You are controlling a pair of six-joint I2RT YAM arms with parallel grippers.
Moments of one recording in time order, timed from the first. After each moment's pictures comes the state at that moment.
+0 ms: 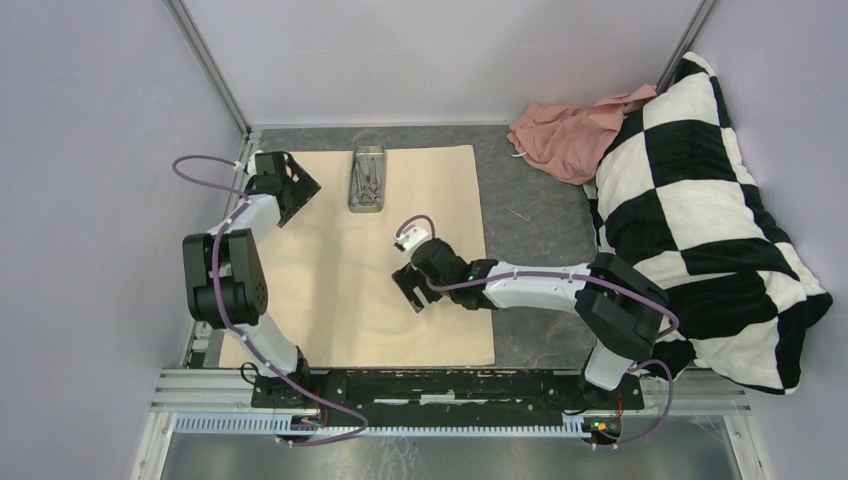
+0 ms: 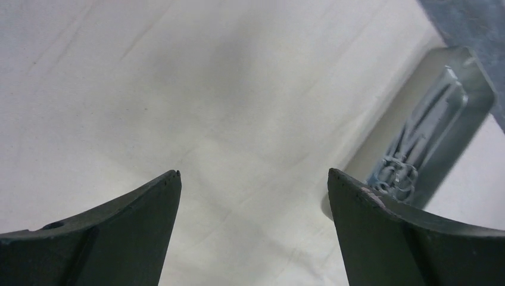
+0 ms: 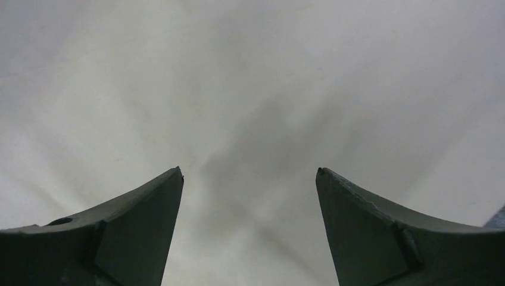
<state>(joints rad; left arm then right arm) 0.13 1.77 1.12 -0.18 -0.09 -0.66 1.09 1.70 0.98 -0.08 0.22 0.22</state>
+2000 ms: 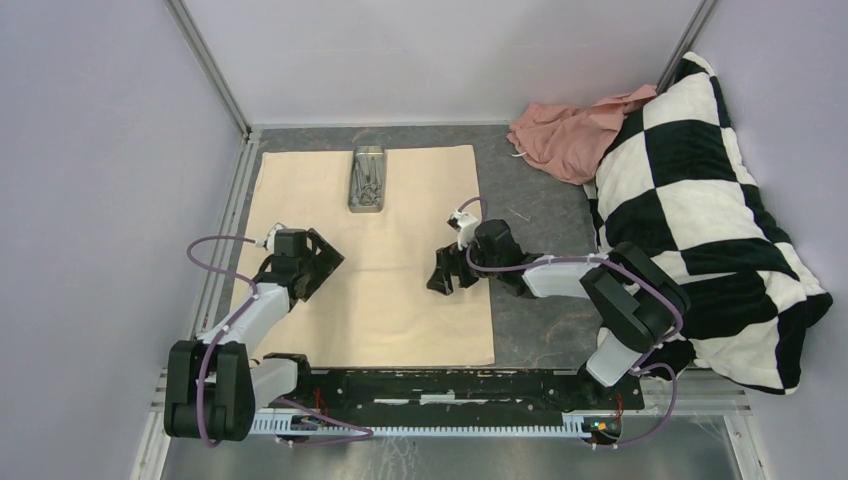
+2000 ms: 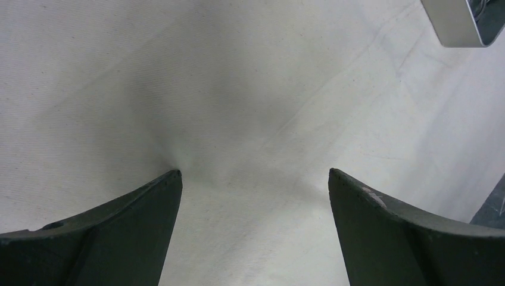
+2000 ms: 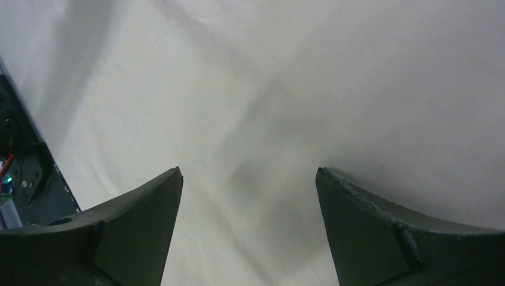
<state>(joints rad) -0.05 1.13 0.45 -0.19 -0.06 -0.83 0.71 1.69 0.70 0.36 -0.37 0.34</state>
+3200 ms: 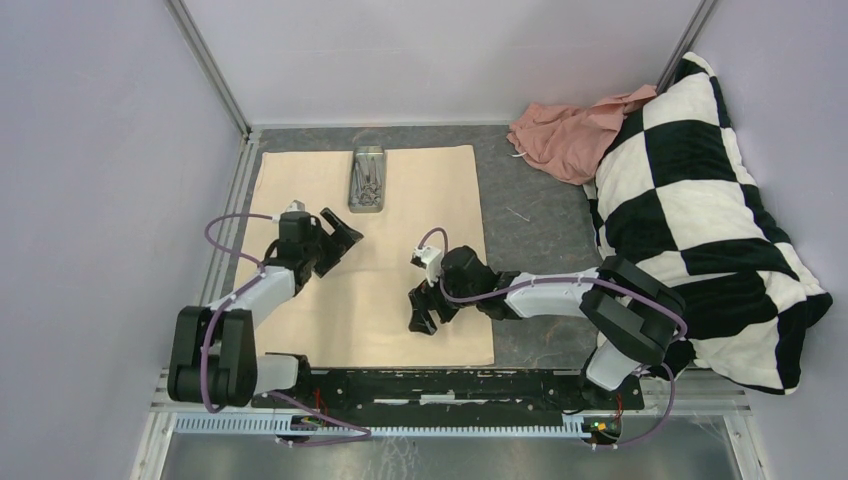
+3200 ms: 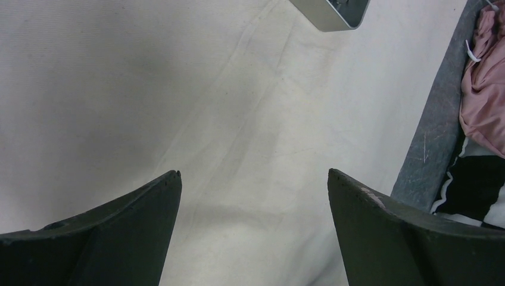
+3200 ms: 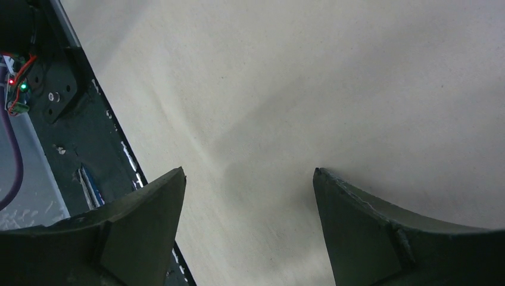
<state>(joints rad) -0.08 1.24 0.52 0.02 0.15 -0.81 0.97 1.63 0.71 0.21 -0.33 0.30</state>
